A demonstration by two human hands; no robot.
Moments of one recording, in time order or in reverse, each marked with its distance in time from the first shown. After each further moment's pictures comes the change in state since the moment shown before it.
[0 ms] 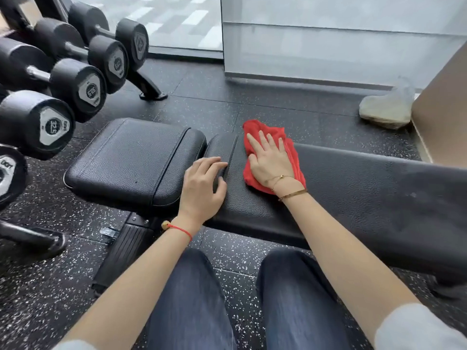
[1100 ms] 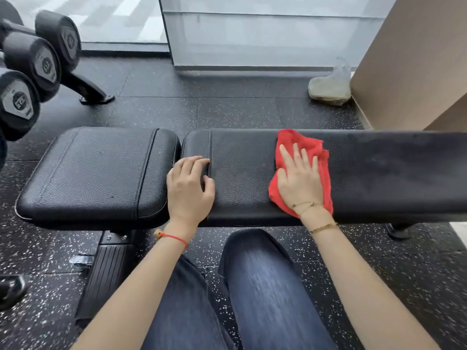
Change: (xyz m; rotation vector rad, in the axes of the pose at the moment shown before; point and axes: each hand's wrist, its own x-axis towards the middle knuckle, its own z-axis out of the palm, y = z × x) left_hand -0.002 -0.004 0.002 -0.018 -0.012 0.029; right_hand -0.107 0.037 -0.006 -0.071 0.157 0.428
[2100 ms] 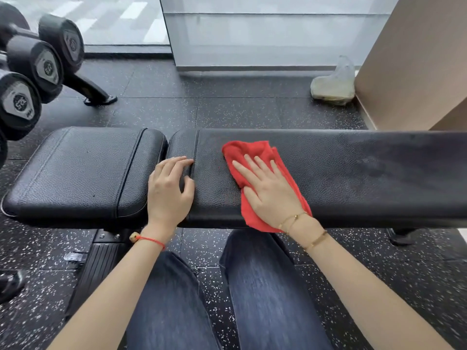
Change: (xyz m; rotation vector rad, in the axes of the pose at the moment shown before) left_hand -0.003 0.001 0.001 -0.019 0.017 0.003; right_hand -0.018 0.000 -0.001 0.128 -0.095 -0.495
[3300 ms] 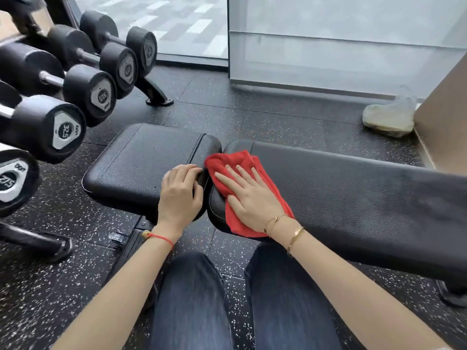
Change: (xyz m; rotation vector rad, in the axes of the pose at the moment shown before) left_hand -0.008 -0.067 -0.041 0.262 0.115 -0.032; right_hand 0.068 -0.095 0.031 0.047 -0.084 -0.285
